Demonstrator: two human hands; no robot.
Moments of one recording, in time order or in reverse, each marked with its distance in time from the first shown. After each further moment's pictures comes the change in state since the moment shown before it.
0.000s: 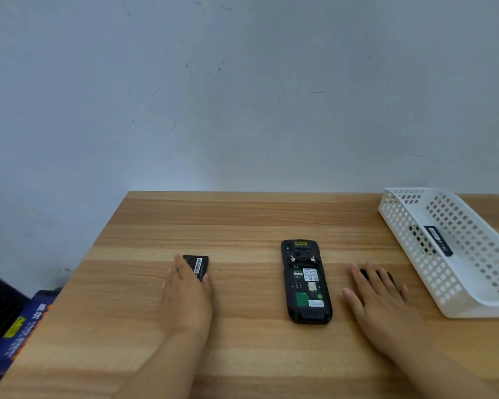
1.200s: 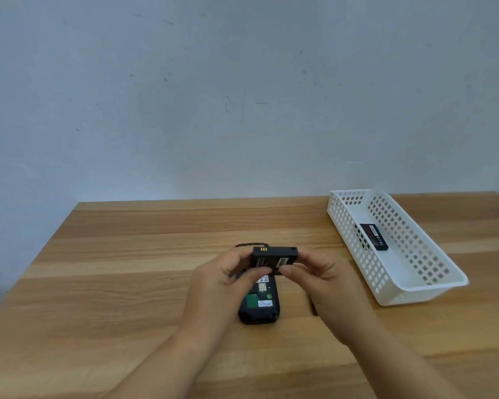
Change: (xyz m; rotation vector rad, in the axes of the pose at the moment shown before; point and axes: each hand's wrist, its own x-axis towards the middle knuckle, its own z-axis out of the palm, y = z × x) left_hand -0.077 0.120 -0.043 -0.906 -0.314 0.543; right_hand -0.050 -0.037 -0.085 1.245 0.106 -0.488
